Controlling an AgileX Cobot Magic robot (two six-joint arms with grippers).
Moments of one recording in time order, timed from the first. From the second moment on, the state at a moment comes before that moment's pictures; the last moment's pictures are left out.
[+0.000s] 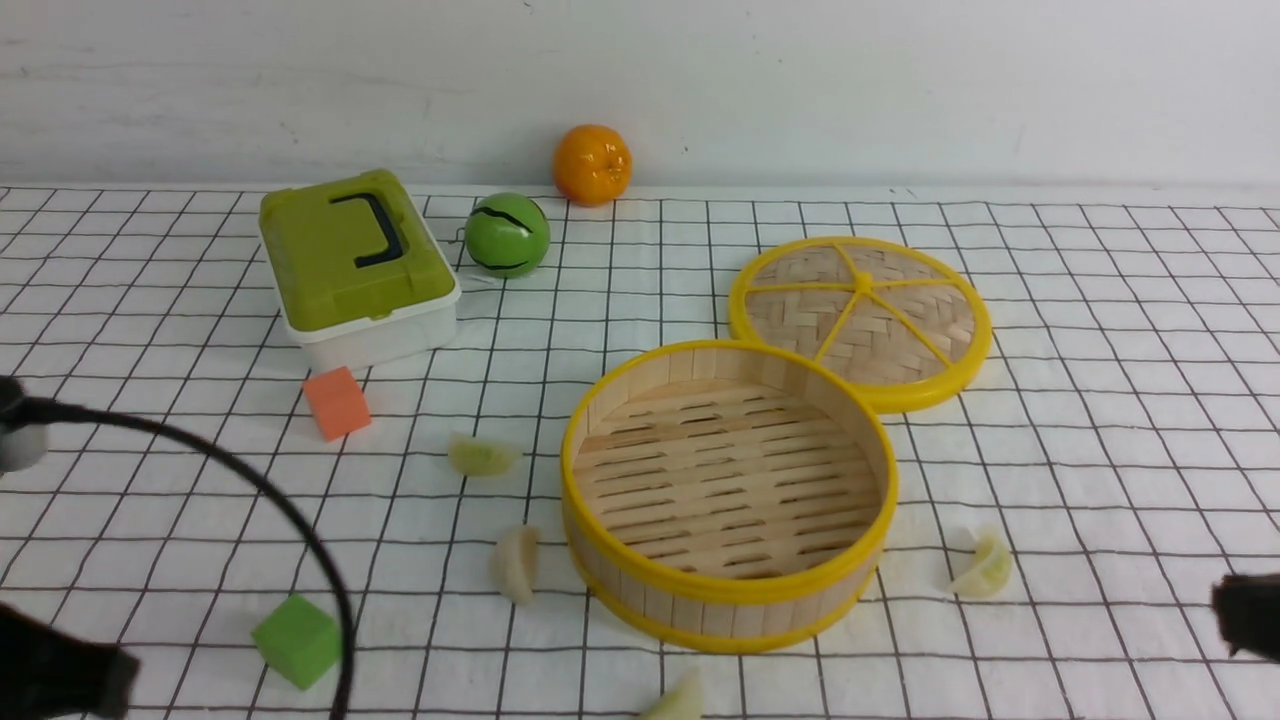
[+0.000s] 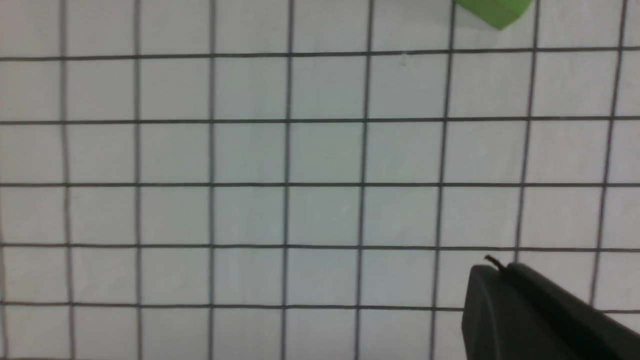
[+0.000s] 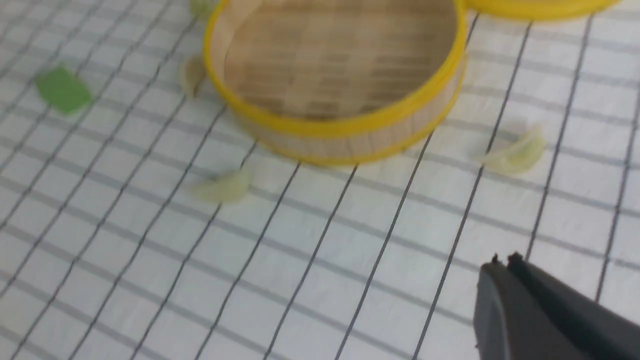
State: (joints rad) right arm 0.09 0.80 -0.74 0.52 0.95 -0.41; left arm -0.37 1.01 -0.87 0.16 1.21 -0.37
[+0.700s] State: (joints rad) right arm 0.23 0.94 -0.79 0.49 1.06 -0.41; left arm -0.36 1.73 -1.42 -0.08 0.93 -0.47
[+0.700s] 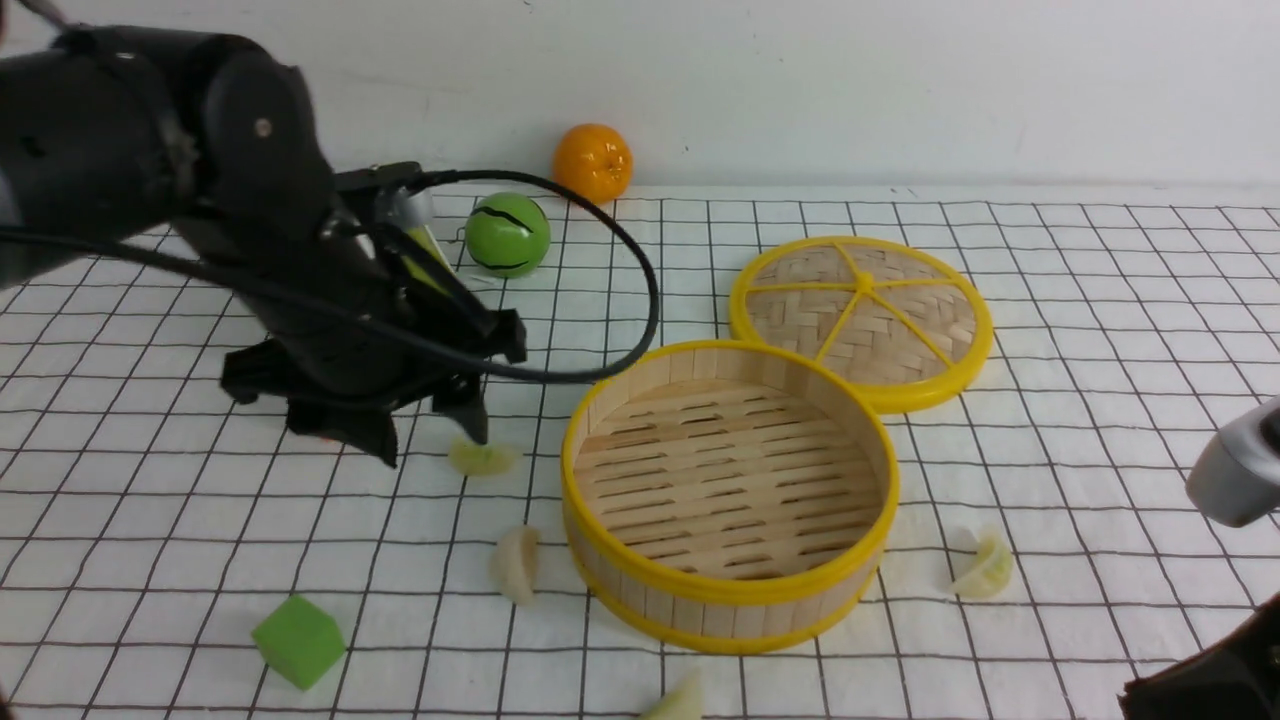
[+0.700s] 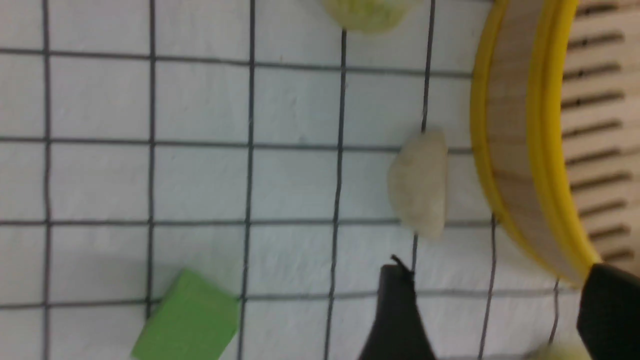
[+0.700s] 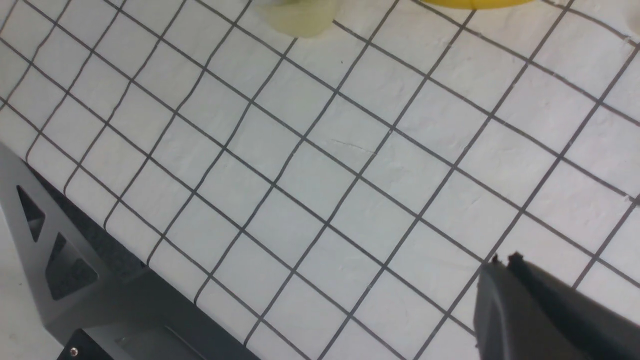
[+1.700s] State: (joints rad) right arm 0.23 0.94 -0.79 0.49 1.05 -0.43; left arm -0.27 2.09 -1.53 -0.13 0.68 -0.64
